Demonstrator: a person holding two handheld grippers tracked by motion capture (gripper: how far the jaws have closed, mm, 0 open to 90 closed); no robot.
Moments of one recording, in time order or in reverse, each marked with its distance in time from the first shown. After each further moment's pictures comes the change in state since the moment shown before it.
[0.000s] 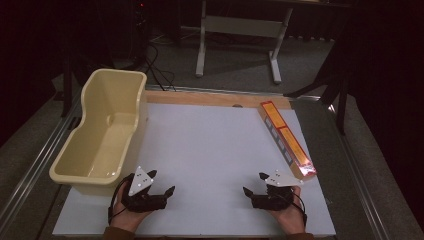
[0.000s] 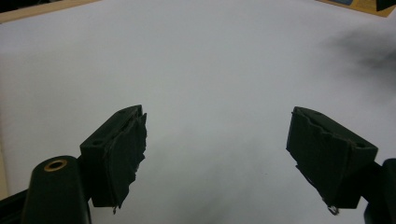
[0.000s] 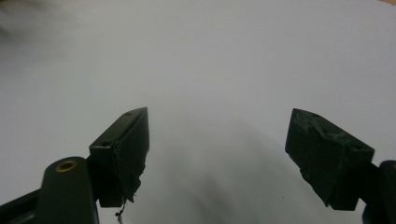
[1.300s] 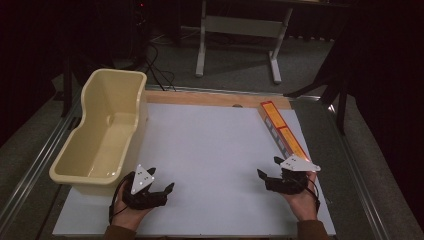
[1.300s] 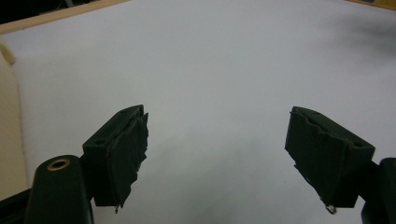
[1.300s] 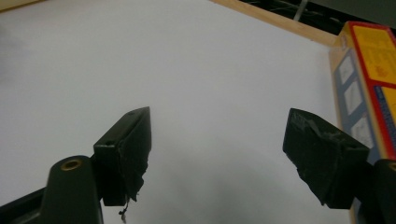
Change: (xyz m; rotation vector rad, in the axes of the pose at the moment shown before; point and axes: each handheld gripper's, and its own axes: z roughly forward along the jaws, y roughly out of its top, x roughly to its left) left arm 0.002 0.001 0.006 0.001 0.050 0.014; right arm -0.048 0.024 -0.016 -0.058 -0.102 -0.009
